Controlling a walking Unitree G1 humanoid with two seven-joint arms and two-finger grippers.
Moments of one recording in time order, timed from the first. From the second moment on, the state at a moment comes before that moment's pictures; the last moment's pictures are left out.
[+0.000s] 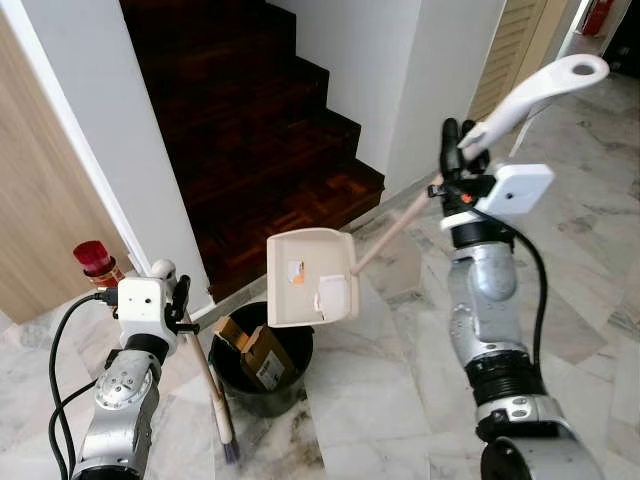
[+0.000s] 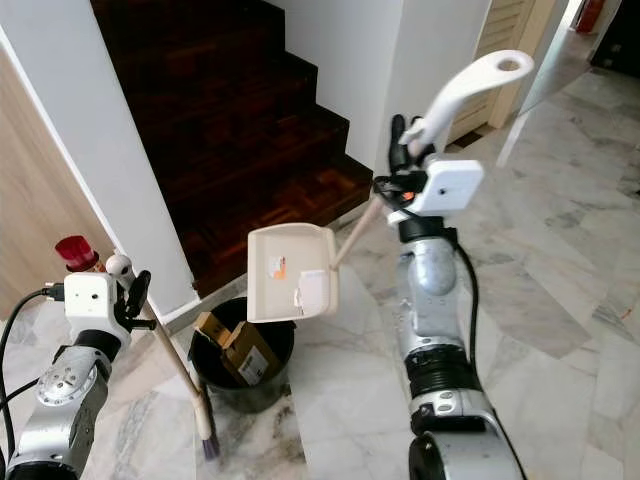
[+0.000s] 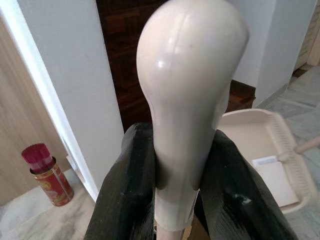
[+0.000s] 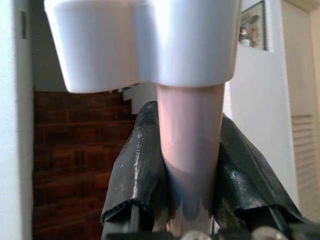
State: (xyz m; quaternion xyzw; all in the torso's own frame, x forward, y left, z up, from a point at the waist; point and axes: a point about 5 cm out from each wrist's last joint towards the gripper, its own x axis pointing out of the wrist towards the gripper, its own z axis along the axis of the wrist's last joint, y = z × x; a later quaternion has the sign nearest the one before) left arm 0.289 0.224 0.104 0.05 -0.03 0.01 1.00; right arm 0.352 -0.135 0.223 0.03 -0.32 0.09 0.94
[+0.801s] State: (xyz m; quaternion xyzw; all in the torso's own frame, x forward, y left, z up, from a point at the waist) left arm 0.289 0.218 0.103 0.05 -0.03 -0.01 1.00; right arm 0.305 -0.071 0.224 -0.08 -0.38 0.20 0.90
